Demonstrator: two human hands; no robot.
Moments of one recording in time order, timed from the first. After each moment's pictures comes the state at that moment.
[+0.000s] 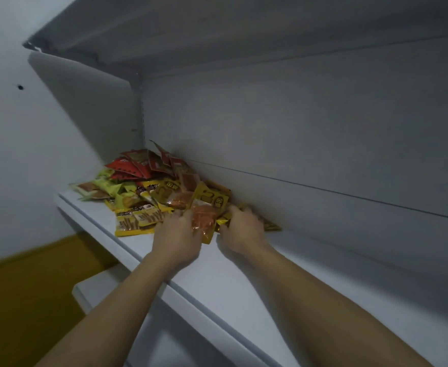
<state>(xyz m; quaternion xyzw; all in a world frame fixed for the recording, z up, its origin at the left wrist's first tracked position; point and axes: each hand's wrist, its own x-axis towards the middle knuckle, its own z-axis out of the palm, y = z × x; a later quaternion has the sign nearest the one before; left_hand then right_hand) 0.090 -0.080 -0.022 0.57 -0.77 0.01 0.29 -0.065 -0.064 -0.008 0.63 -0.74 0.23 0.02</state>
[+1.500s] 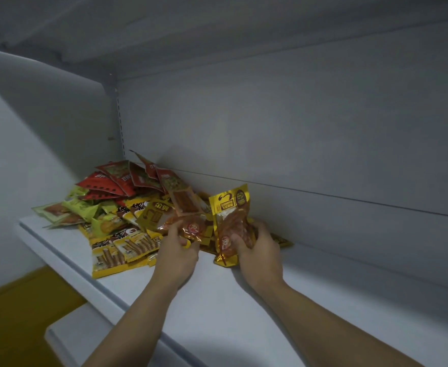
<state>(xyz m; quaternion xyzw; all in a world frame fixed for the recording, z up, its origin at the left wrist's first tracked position) 0.076 -0.157 -0.042 0.50 -0.63 -0.36 0.48 -0.071 -0.091 -0.035 0.49 -0.67 0.55 -0.09</state>
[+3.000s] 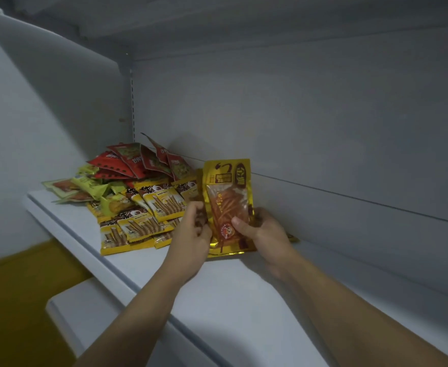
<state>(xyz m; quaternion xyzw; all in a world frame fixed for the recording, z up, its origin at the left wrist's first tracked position) 0.076 -0.139 -0.039 0.29 -0.66 -0.40 0.57 -0.079 -0.106 -0.017 0.49 -0.52 0.62 -0.34</state>
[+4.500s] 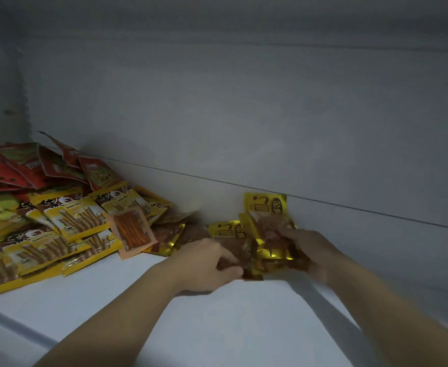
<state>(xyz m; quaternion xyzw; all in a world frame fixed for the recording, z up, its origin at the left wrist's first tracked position) -0.021 -0.131 -0.032 0.19 -0.96 -0.10 0.16 -0.213 0.004 0.008 0.26 -0.66 0.61 -0.35</state>
